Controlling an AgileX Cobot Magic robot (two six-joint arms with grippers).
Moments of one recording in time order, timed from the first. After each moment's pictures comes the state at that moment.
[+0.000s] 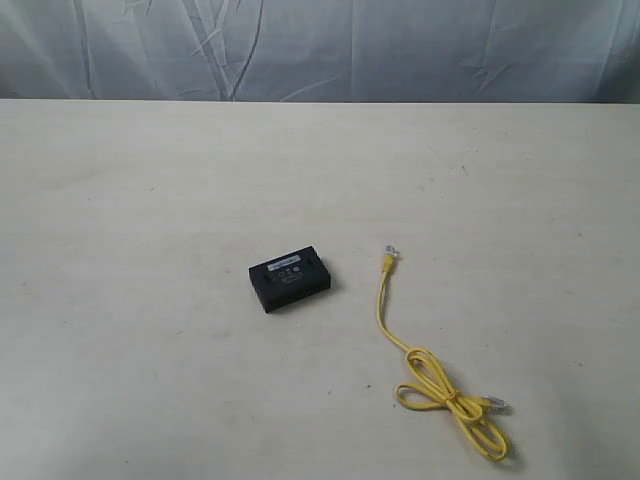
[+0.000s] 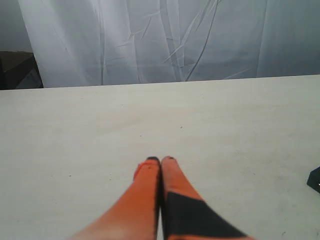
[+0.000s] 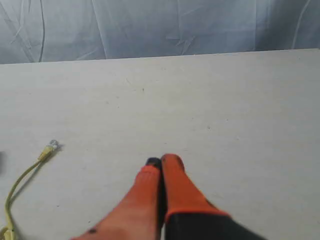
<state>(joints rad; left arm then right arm) -0.10 0.01 0.00 -0.01 0.25 0.03 0.07 0.01 0.00 0.02 0.36 0.00</state>
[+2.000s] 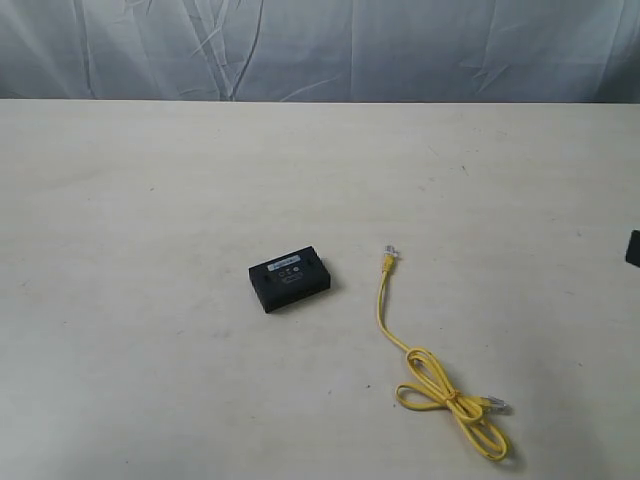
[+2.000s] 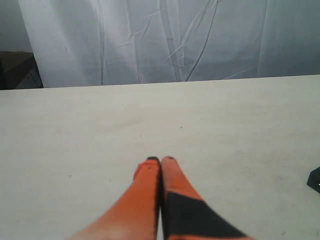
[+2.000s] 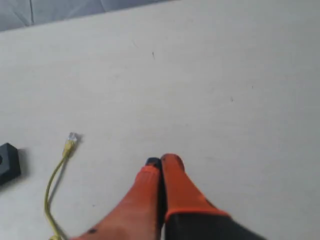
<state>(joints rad) -0.10 0.01 0.00 -0.01 0.25 0.03 0.07 0.73 -0.41 0.17 0.40 0.00</state>
